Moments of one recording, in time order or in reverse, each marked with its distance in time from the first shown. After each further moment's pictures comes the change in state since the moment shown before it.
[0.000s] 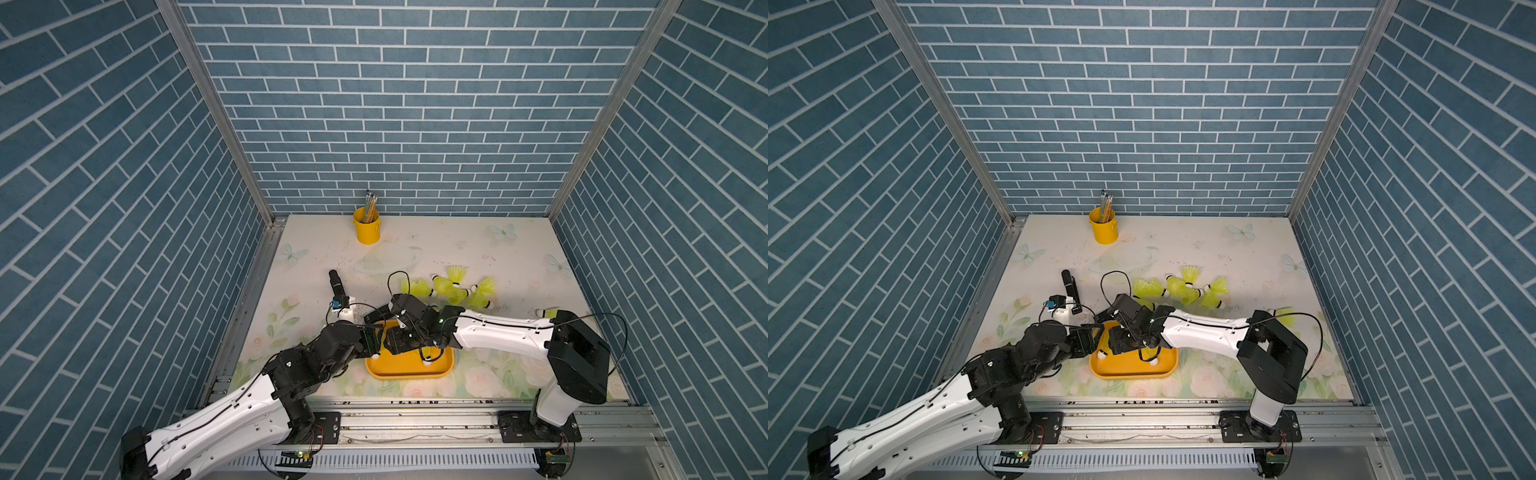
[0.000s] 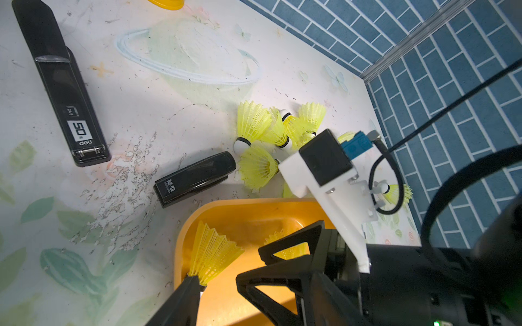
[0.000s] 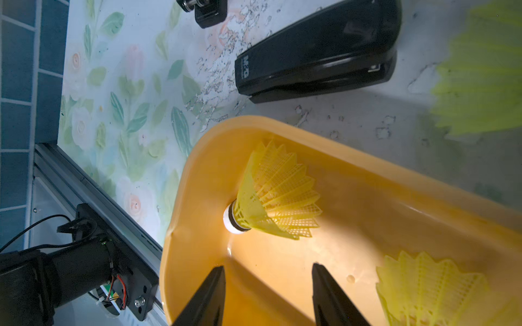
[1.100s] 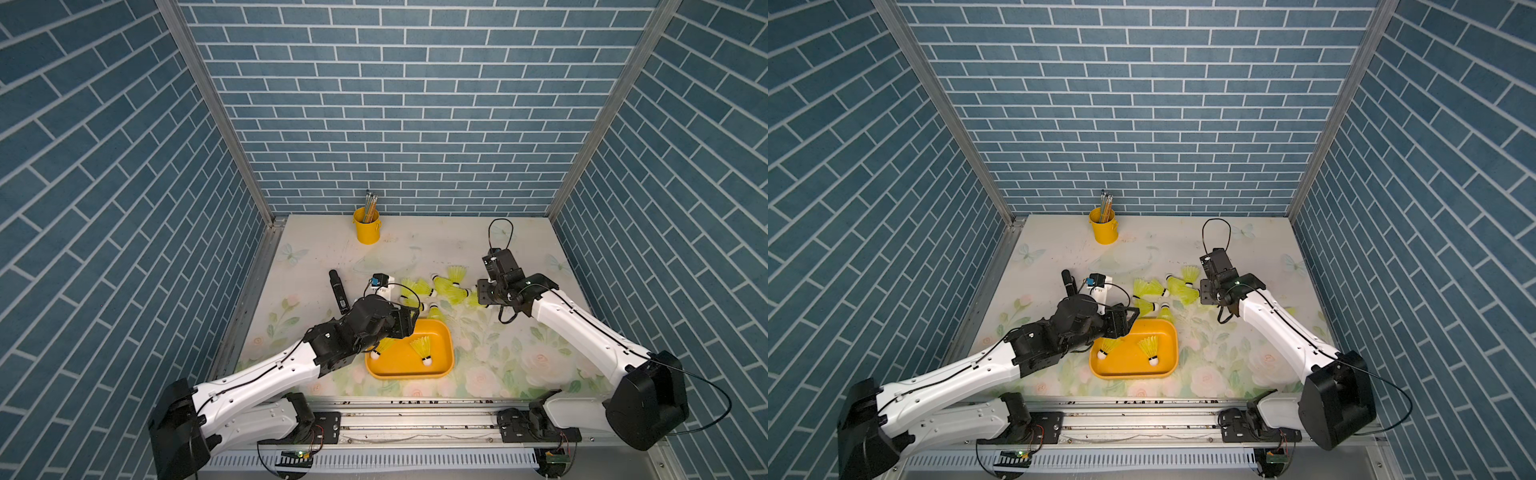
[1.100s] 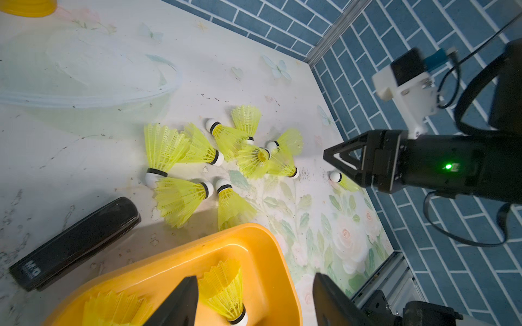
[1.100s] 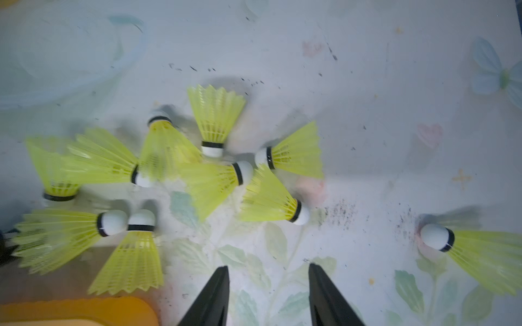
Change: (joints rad) left arm -0.004 0.382 0.194 0.288 0.159 0.134; right arm -0.642 -0.375 -0.110 -0.311 0.354 -0.389
